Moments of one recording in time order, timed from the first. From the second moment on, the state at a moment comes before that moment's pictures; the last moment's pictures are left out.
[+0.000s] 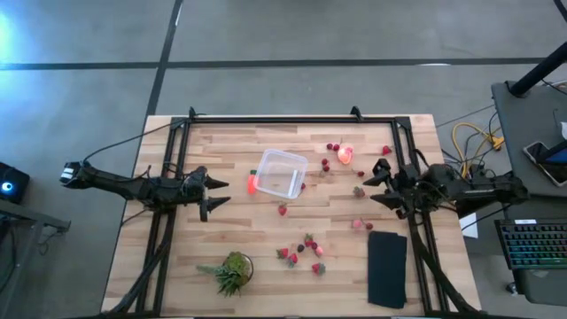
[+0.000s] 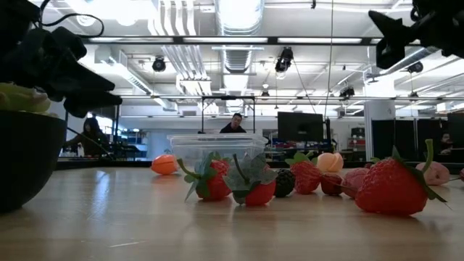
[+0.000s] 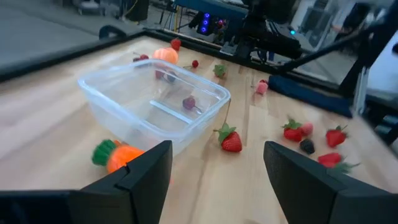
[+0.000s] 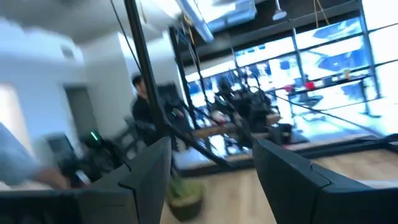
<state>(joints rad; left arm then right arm) -0.20 0.31 0.03 0.03 -0.38 -0.28 0.01 0.19 0.04 0.47 -0.18 0.34</state>
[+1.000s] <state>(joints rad) -0.20 0.31 0.03 0.82 -0.85 -0.44 0.01 0.20 0.04 0.60 0.43 0.70</state>
